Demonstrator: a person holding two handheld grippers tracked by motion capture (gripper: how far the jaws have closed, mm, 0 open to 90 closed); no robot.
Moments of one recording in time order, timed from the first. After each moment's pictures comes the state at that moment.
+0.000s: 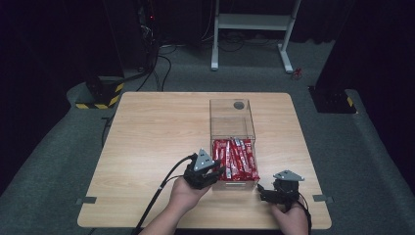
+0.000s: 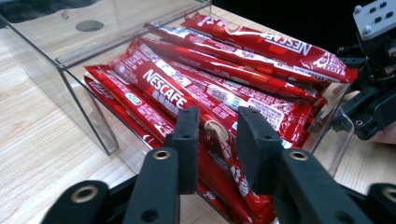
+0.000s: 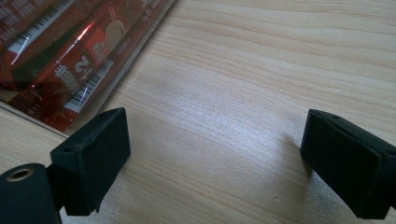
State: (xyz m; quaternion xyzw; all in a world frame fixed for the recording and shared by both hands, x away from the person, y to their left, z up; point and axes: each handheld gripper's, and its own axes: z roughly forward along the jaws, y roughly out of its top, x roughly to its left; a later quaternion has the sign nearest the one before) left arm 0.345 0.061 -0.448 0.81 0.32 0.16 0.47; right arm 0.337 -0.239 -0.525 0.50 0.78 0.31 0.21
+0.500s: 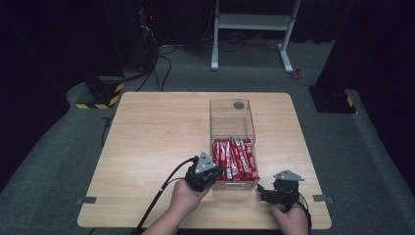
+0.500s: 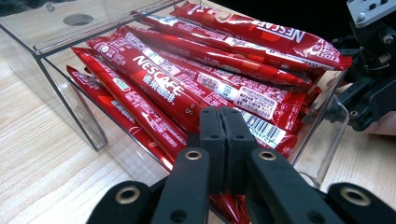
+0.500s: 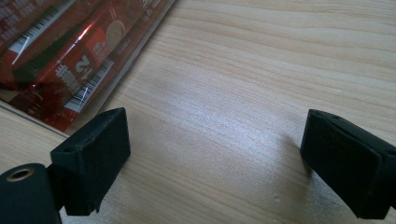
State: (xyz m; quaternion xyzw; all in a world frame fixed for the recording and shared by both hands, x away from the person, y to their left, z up) left arm 0.342 0.061 -0.455 0.81 0.32 0.15 0.47; right arm 0.337 -0.239 -0.525 0.50 0.78 0.31 0.21
